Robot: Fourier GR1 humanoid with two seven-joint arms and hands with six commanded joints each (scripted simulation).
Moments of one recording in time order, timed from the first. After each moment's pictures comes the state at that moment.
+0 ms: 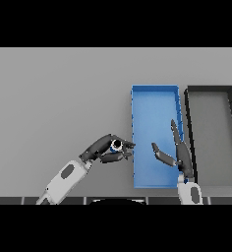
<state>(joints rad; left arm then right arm) -0.27 0.16 -0.60 -1.57 0.12 -0.14 -0.05 0.18 -0.10 0.12 -1.76 0.21 0.01 -0.09</state>
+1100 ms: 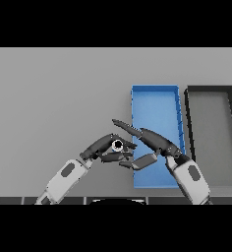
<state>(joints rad) -0.29 0.16 -0.60 -1.57 0.13 -0.18 -0.06 -0.29 -0.27 0.34 -1.97 -0.23 0.46 0.34</state>
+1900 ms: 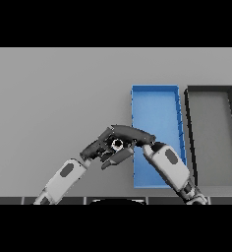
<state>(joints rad) -0.29 0.18 -0.59 -1.56 0.05 -0.21 0.06 -0.52 -0.13 0.42 -1.75 -0.33 0.54 0.33</state>
